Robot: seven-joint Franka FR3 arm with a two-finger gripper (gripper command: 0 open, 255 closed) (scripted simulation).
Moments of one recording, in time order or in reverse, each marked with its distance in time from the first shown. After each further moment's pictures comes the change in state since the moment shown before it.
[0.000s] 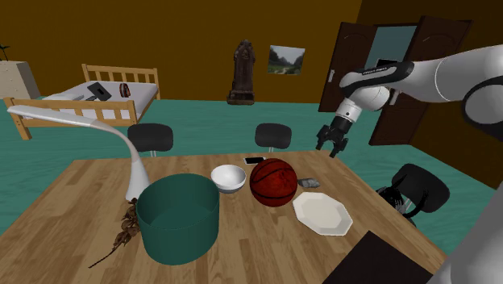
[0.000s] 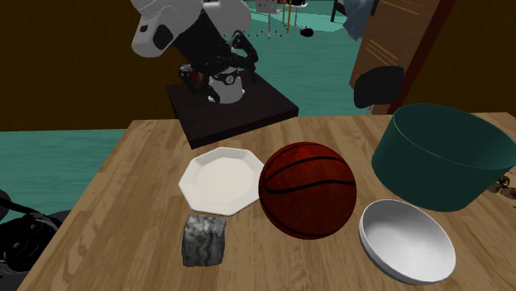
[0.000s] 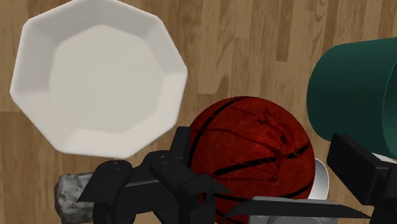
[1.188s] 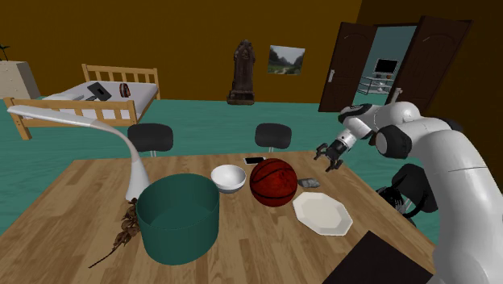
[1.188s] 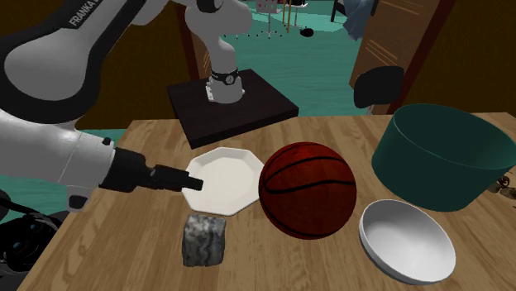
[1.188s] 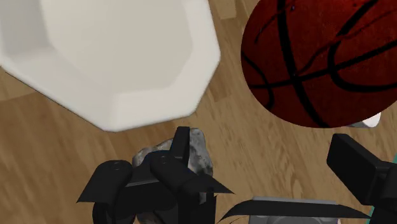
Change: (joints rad) arm -0.387 0.782 0.028 0.663 0.423 -0.255 0.056
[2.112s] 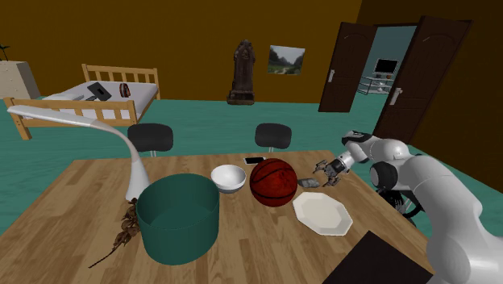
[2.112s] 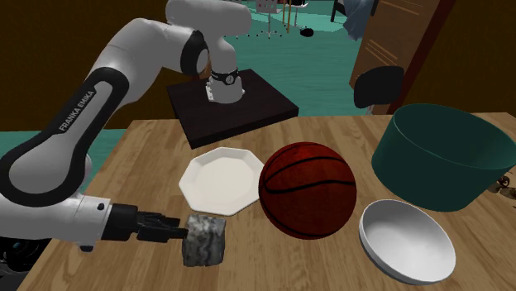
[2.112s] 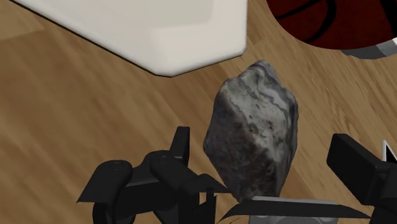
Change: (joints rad) arm -0.220 0.481 0.098 0.504 0.148 -0.064 0.218
